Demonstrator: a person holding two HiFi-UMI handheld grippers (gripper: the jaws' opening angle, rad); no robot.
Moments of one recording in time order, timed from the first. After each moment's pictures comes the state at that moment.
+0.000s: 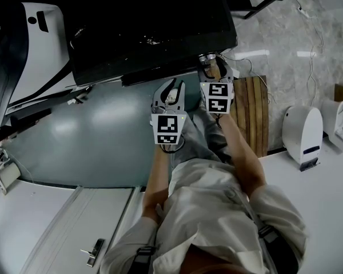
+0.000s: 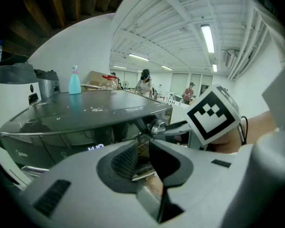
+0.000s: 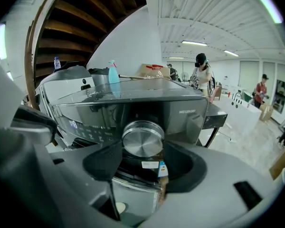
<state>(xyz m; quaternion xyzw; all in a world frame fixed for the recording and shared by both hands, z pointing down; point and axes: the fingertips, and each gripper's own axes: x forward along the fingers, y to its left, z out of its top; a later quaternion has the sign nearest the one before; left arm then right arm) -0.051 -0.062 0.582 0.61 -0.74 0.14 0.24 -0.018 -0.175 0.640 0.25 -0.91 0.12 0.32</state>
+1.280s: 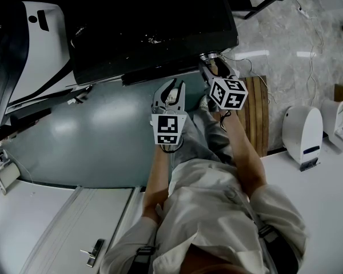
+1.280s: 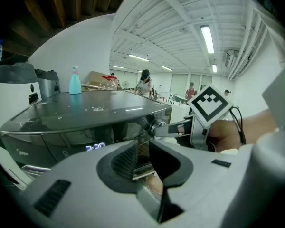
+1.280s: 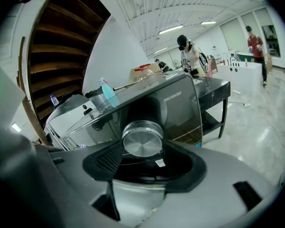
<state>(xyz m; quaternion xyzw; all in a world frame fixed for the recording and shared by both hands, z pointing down) -0.050 -0.057 0.582 0.61 -0.74 0.14 0.24 -0.015 -0.178 0.642 0.23 -0.89 0.30 0.24</state>
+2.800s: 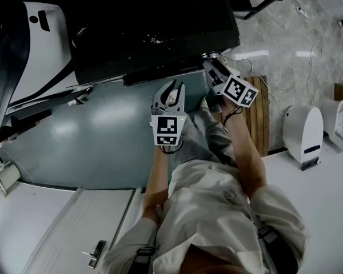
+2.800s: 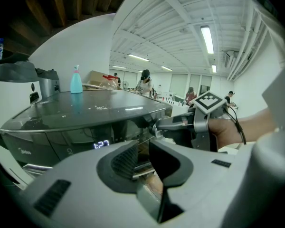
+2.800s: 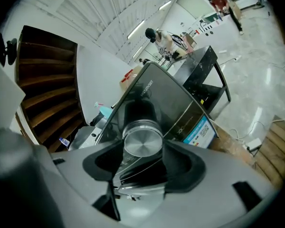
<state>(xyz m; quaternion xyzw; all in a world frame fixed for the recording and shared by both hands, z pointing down) -0.054 -0.048 0.582 0.61 -0.74 0.14 0.24 -0.012 -0.180 0.643 0.21 -0.82 0.51 0.13</state>
